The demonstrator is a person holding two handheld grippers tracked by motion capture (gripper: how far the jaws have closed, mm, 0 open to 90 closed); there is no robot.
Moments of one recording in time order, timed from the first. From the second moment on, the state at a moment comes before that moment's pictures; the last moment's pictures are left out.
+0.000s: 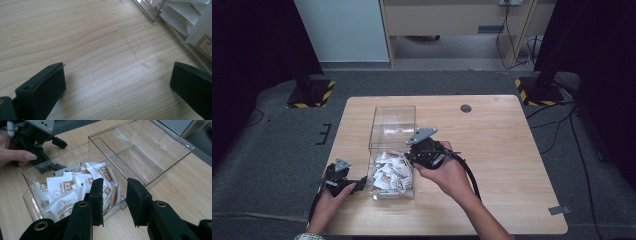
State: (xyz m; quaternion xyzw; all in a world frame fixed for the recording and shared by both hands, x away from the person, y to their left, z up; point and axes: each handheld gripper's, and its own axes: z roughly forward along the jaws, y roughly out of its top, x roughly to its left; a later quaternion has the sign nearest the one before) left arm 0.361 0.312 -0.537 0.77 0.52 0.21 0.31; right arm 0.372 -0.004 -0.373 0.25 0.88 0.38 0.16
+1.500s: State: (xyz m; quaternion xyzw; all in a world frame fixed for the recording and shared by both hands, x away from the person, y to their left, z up) left arm 0.361 0.312 -0.537 0.77 0.52 0.21 0.31; right arm 0.364 0.032 -0.424 0.23 0.90 0.35 0.12
